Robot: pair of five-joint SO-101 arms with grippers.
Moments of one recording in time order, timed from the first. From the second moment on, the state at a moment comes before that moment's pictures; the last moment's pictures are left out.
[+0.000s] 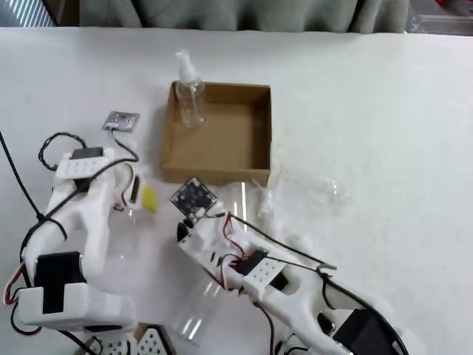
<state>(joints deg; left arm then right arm) -13.1 0.4 35.3 59.5 -10.4 -49.2 -19.7 73.1 -4.0 2.5</state>
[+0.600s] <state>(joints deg) -13.0 0.4 31.2 64.0 -10.4 -49.2 -19.7 73.1 -4.0 2.5</state>
